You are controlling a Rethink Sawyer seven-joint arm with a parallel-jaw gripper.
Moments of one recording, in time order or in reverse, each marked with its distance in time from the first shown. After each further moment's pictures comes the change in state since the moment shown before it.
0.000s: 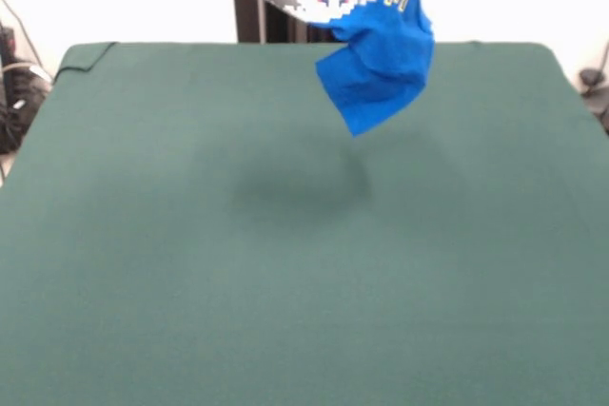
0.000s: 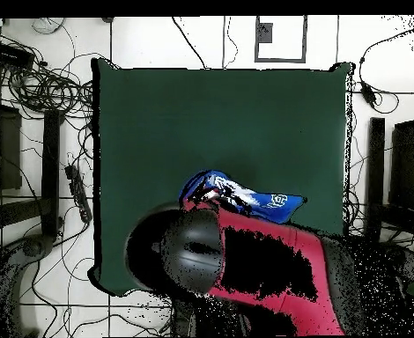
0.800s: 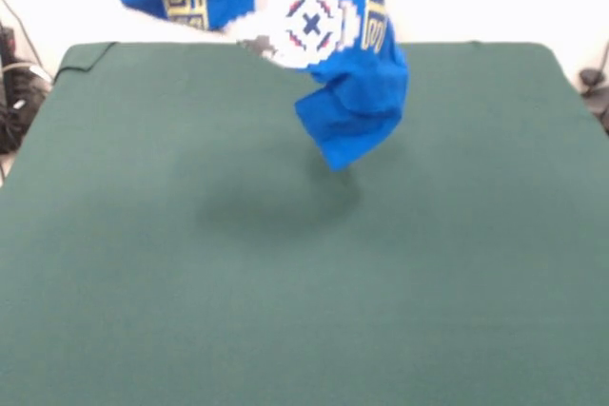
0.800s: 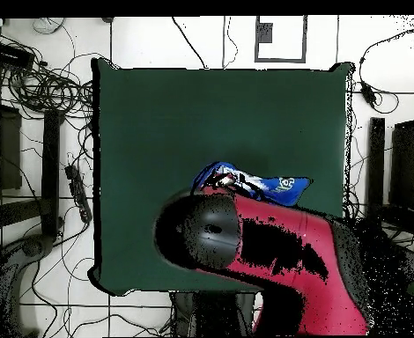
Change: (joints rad) arm -0.042 0.072 0.005 0.000 0.000 -0.134 0.000
